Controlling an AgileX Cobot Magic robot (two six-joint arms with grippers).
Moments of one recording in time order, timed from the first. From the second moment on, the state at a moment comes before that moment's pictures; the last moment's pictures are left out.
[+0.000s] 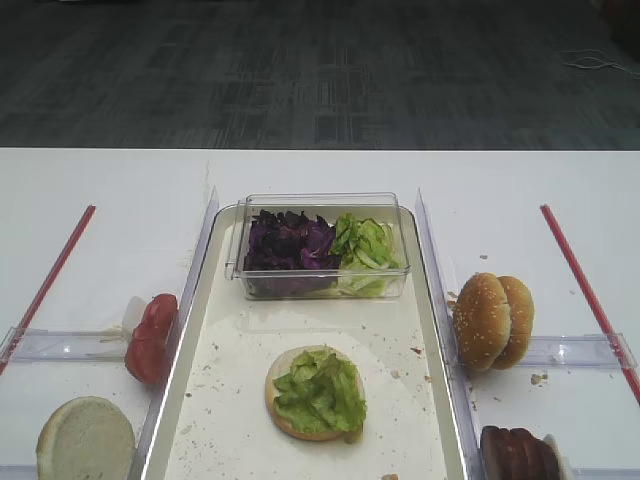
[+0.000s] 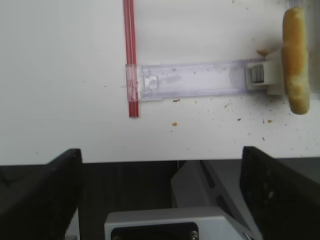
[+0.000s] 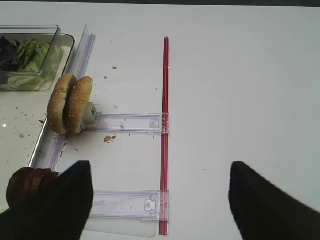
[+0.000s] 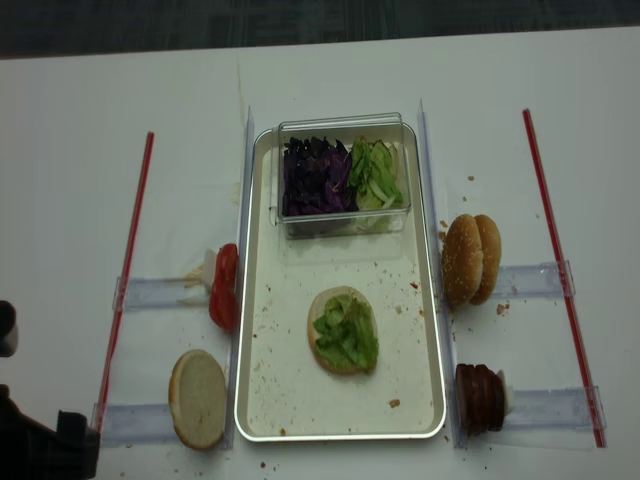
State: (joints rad) left arm -0.02 0.64 -0.49 0.04 1.17 -0.06; right arm 0.05 -0.02 -0.48 -0.03 1.12 0.01
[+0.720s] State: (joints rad) left arm -0.02 0.88 -0.51 0.04 1.17 -0.05; right arm 0.05 -0.02 -0.48 -0.03 1.12 0.01
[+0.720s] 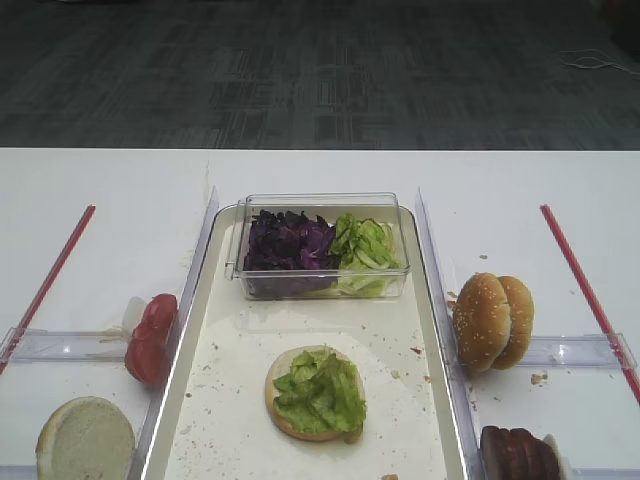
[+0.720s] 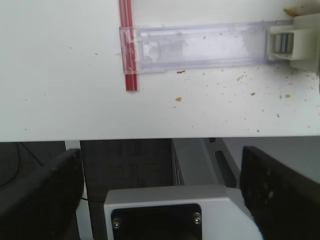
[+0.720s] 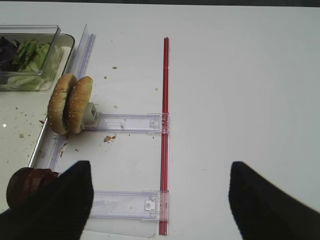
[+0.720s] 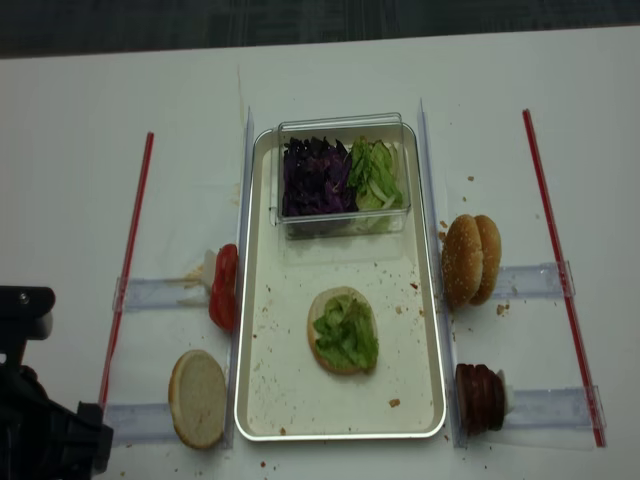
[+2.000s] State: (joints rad) left arm -0.02 1.40 -0.85 0.02 0.98 -0.06; right arm 0.05 -0.02 -0.48 -0.03 1.12 0.01
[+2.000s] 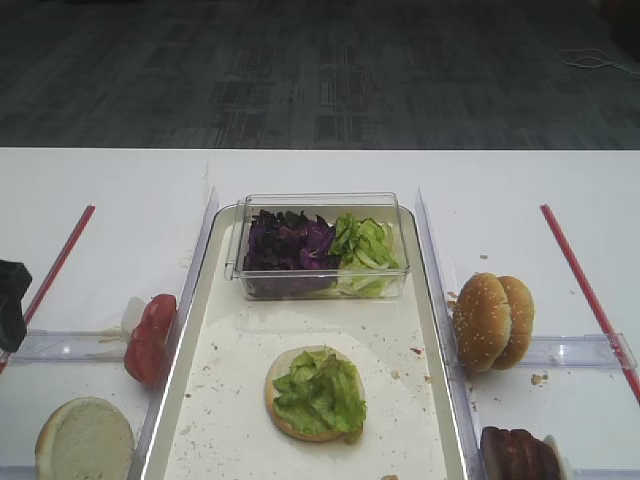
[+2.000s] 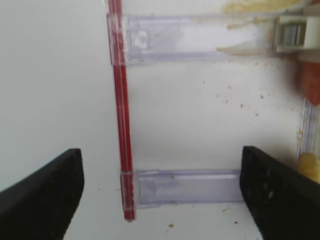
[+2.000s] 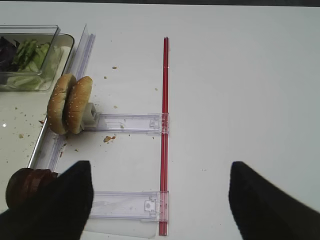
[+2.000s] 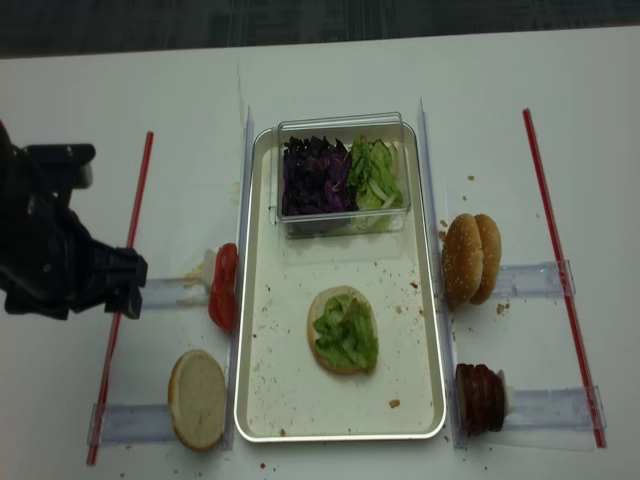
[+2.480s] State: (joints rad) left arm -0.02 1.56 -1.03 0.02 1.01 -0.05; right arm 0.05 -0.02 -0.48 -0.03 1.12 0.01
